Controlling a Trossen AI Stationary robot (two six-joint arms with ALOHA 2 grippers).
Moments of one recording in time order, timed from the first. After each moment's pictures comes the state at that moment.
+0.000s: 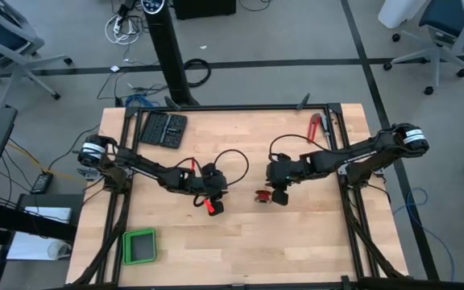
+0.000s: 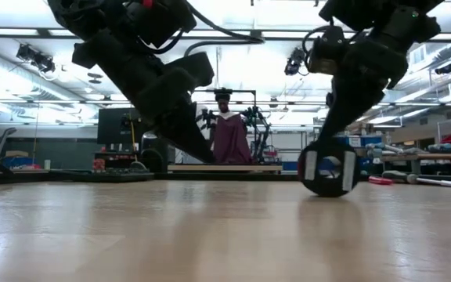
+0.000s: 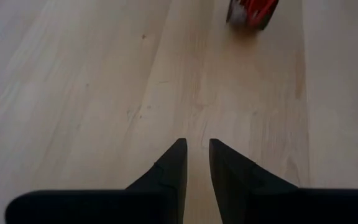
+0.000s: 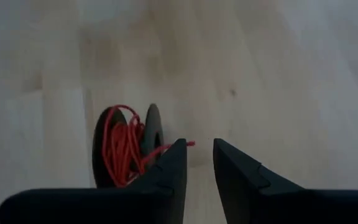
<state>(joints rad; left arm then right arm) -0.16 1.71 0.85 0.06 -0.25 -0.27 0.12 1.35 0.73 -0.30 0.13 0.29</state>
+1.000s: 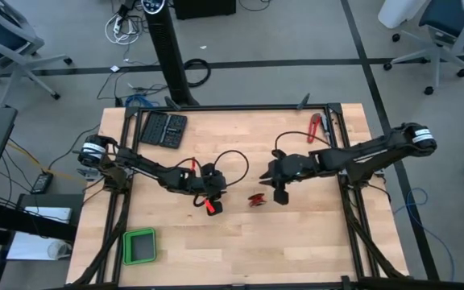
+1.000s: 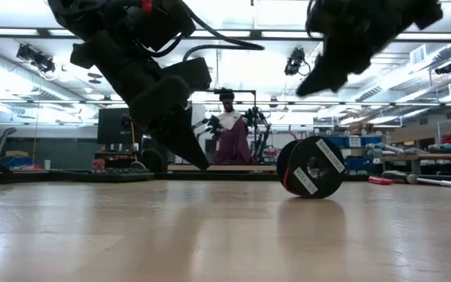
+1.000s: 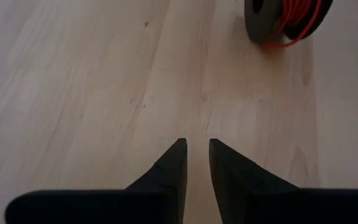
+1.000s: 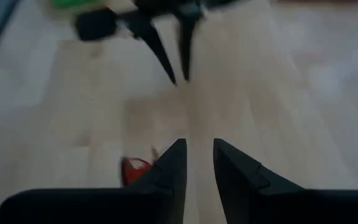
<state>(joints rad) -0.16 1.71 0.85 0.02 -0.25 -0.26 0.14 1.25 0.74 -0.14 0.13 0.17</state>
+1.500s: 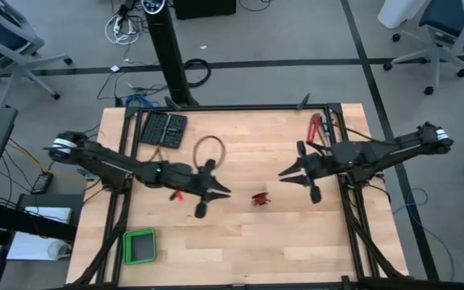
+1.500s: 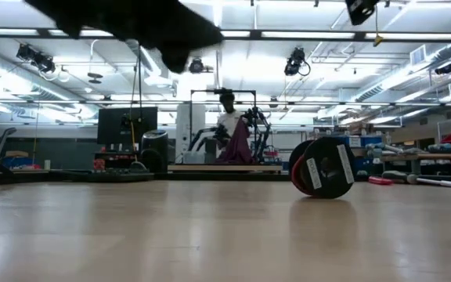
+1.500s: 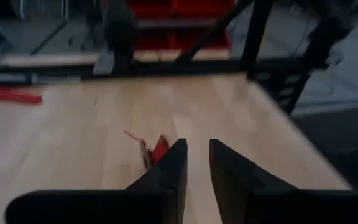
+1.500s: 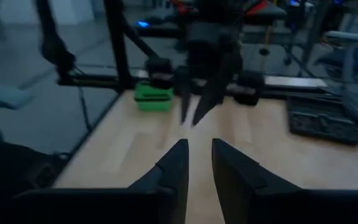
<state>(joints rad) -0.18 1.40 0.70 0.43 -0.02 -0.05 0.24 0.80 0.68 -0.08 0.08 0.02</state>
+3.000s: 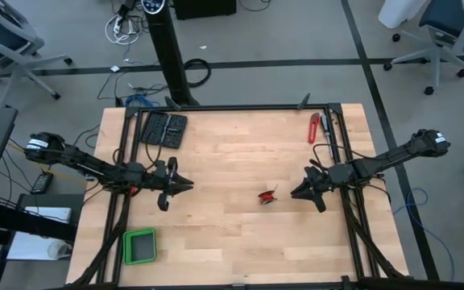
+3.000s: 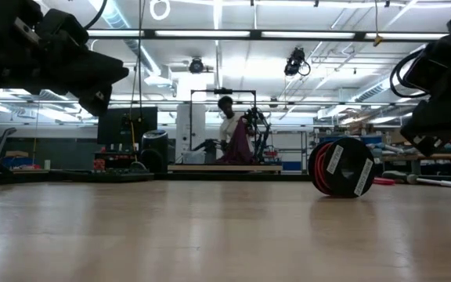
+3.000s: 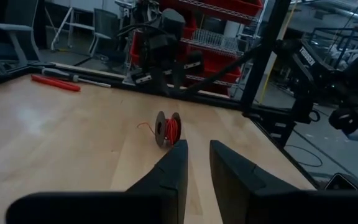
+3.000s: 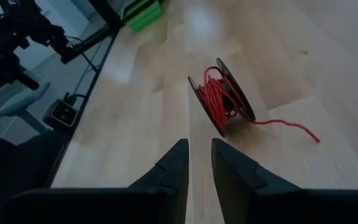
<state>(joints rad) -0.18 1.00 0.01 1.01 -0.09 -0.24 0.29 0.50 0.01 0.12 0.06 0.57</state>
